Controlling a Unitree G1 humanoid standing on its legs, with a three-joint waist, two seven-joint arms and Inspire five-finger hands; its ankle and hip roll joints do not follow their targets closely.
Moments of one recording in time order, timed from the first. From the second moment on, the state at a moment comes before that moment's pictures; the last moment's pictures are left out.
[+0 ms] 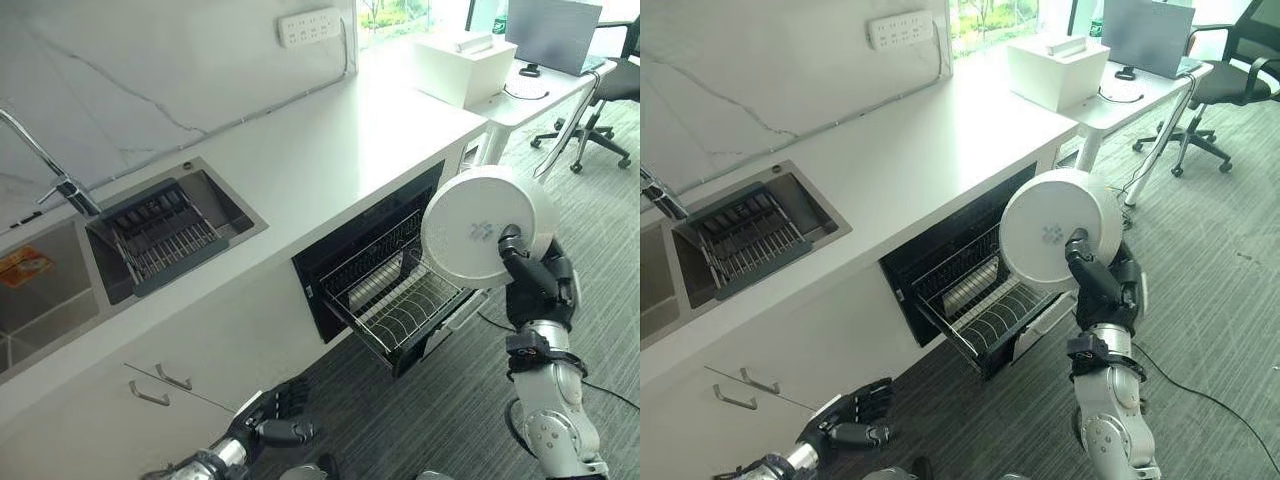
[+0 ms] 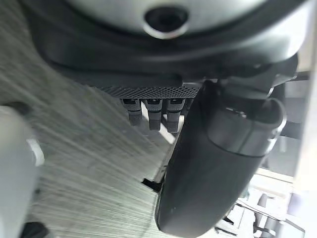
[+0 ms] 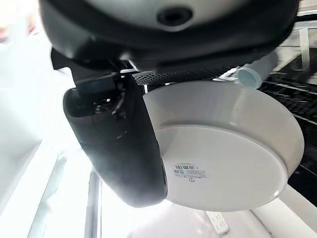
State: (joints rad) left arm 0.28 0.47 -0.28 0.37 -0.49 -0.12 -0.32; right arm 0.04 -0.38 -0.02 -0.26 0.80 -0.18 -0.36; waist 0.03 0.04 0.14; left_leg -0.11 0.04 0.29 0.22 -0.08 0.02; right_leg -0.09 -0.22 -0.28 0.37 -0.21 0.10
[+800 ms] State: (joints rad) left arm 0.21 0.22 -0.08 0.92 -0.39 -0.22 -0.27; right arm -0.05 -0.64 -0.06 -0.29 0.15 -0.22 -0.38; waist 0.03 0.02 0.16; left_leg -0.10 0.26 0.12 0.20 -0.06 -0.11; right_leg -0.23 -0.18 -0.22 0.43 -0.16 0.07
